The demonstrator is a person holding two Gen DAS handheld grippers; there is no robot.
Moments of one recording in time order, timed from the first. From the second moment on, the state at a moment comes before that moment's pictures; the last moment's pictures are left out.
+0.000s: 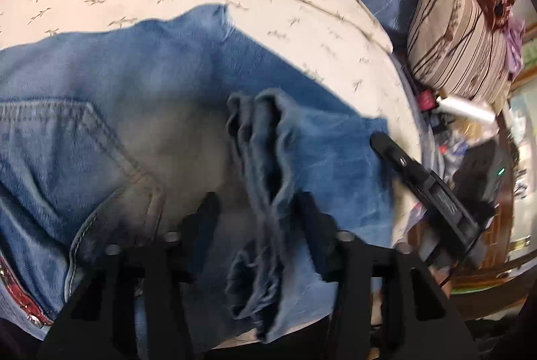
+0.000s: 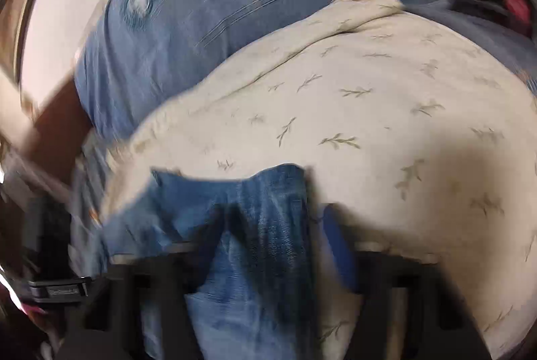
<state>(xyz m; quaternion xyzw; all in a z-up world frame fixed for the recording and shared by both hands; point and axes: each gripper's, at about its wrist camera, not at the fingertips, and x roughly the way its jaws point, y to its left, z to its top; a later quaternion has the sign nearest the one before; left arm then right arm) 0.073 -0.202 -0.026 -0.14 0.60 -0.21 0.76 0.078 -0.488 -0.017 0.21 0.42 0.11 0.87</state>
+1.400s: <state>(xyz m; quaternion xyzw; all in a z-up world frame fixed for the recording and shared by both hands) 0.024 -0.188 -0.039 -0.16 0.63 -0.24 0.72 -0.035 -0.475 -0.017 0.16 0.43 0.07 0.88</state>
